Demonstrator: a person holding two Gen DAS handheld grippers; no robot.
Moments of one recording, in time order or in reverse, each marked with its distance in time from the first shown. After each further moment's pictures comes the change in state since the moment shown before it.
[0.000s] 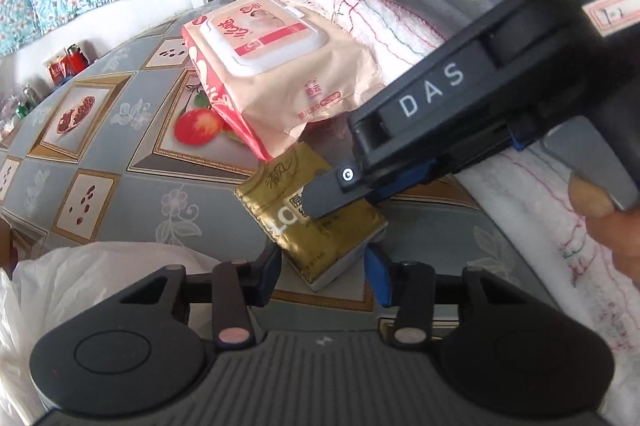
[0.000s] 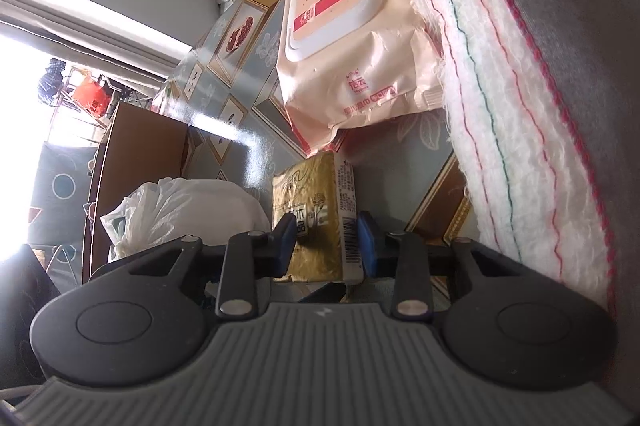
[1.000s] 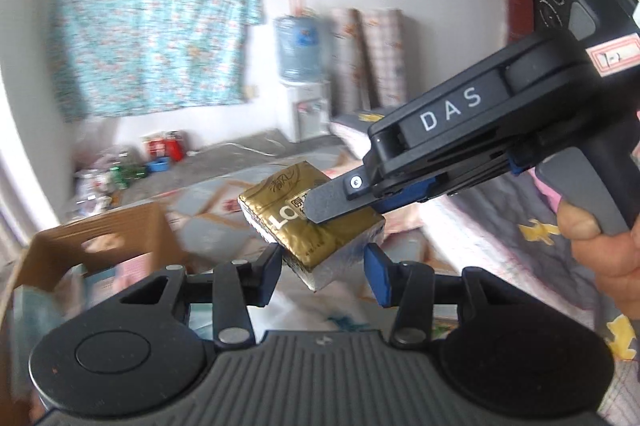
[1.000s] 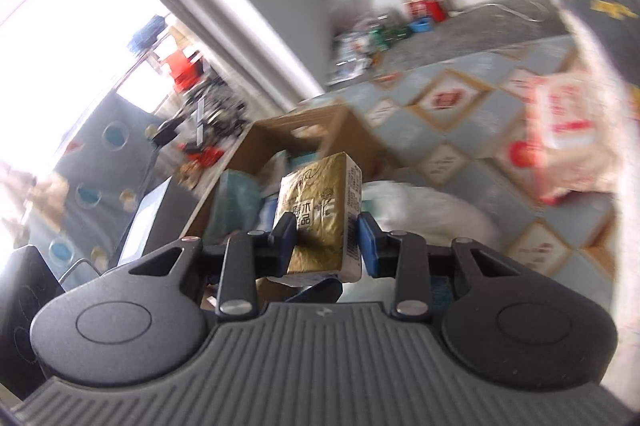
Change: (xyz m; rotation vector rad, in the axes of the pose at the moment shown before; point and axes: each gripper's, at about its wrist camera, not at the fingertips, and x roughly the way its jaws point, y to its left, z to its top) left arm -0.256 0.030 -0.078 -0.155 -0.402 0.196; right arm -0.105 0.268 -0.092 -0.420 -0.138 0.130
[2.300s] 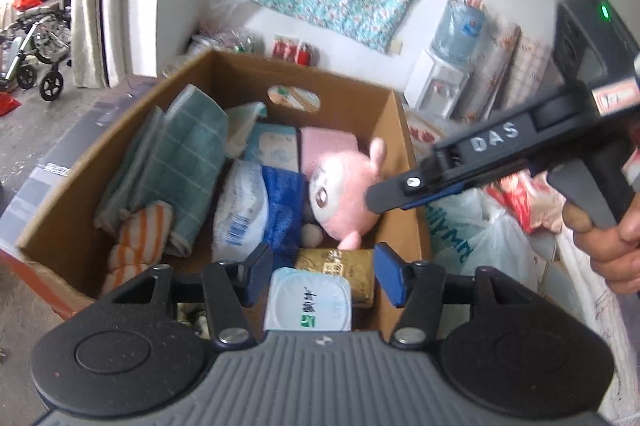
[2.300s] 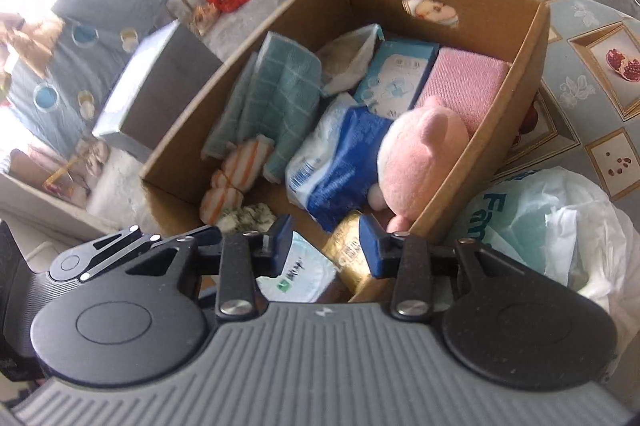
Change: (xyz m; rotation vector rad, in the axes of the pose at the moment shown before) left arm -0.039 0.209 -0.116 -0.492 0.113 0.153; right arm 0.231 0.102 0.007 -0.203 0.374 -0.002
